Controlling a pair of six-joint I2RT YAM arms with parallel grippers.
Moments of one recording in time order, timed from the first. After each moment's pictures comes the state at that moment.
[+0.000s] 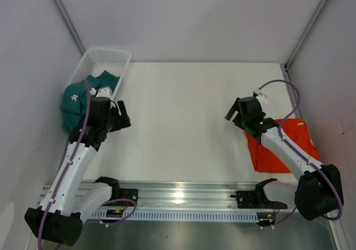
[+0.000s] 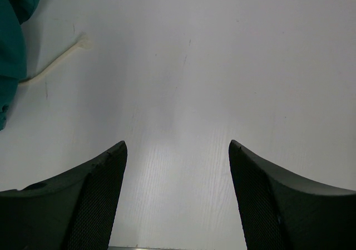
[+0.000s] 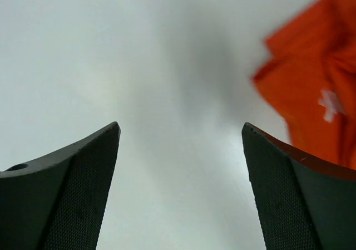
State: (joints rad) left arm -0.18 0.89 0.93 -0.74 -0.15 -0.36; right arm 0.33 1.19 0.81 -0.42 0.35 0.80
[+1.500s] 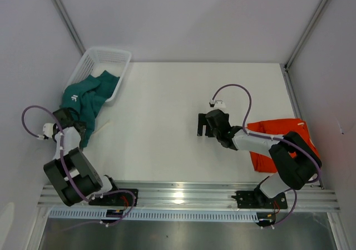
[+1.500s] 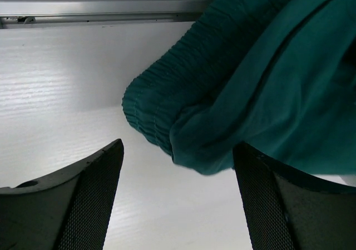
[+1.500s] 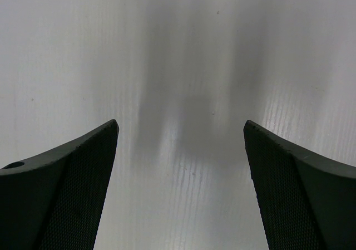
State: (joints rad) left arm 0.59 1.28 0.75 -0.47 -0.23 -0.96; right arm 0.70 1.53 0.73 0.07 0.31 0.51
